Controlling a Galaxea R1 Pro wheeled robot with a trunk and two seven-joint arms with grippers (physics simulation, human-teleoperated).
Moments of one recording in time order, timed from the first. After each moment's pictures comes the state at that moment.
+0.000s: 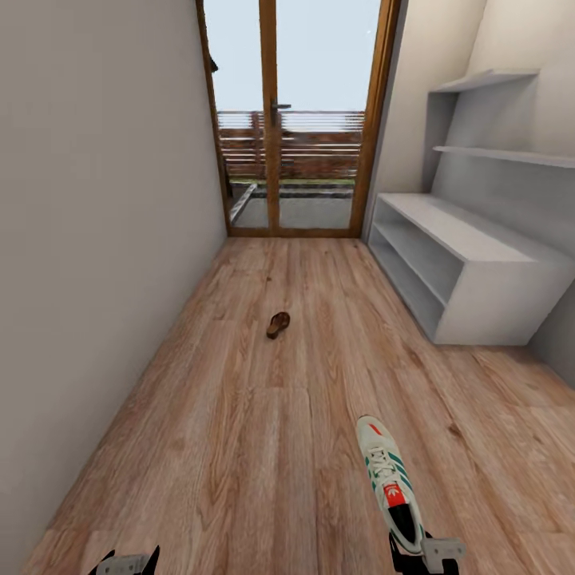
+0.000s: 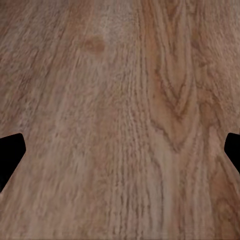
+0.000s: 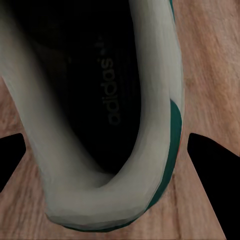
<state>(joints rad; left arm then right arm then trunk) -0.18 0.14 0.23 -0.38 0.04 -0.56 -0.25 -0.14 0.00 -0.24 -0.59 0.23 -0.43 0.04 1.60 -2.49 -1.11</state>
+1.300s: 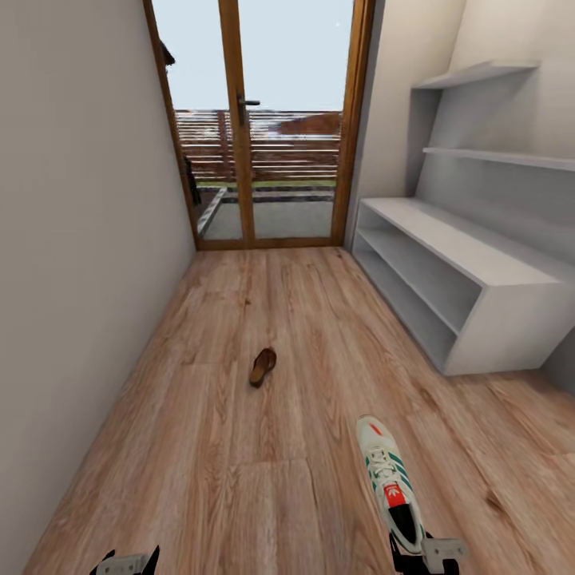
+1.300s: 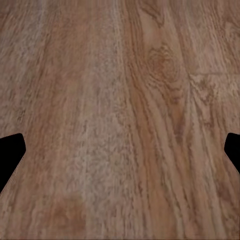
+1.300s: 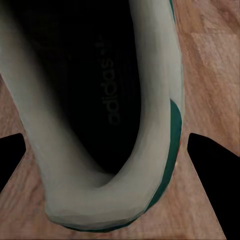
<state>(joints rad) -0.18 0.14 0.23 -0.38 0.04 -0.56 -0.25 -0.14 0.00 -0.24 -0.59 0.23 -0.43 0.04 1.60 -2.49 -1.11</state>
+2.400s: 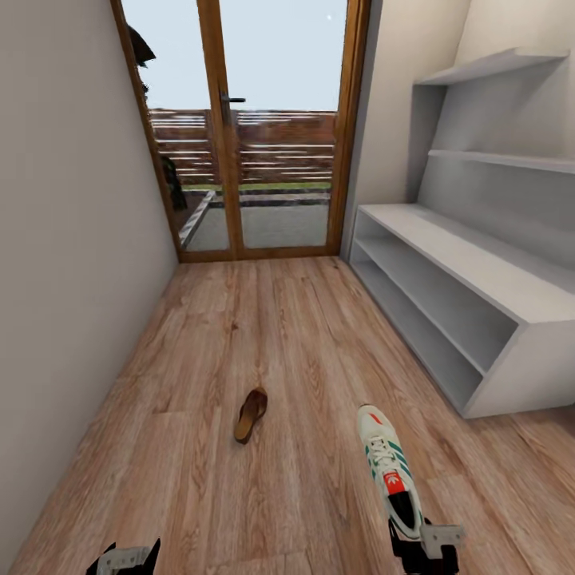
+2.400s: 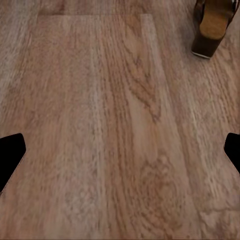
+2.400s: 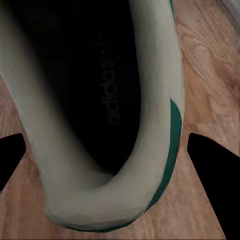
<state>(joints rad) -0.20 0.14 0.23 -0.39 0.04 -0.55 -0.24 -0.15 0.00 -0.24 -0.65 0.23 -0.43 0.04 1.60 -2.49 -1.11</state>
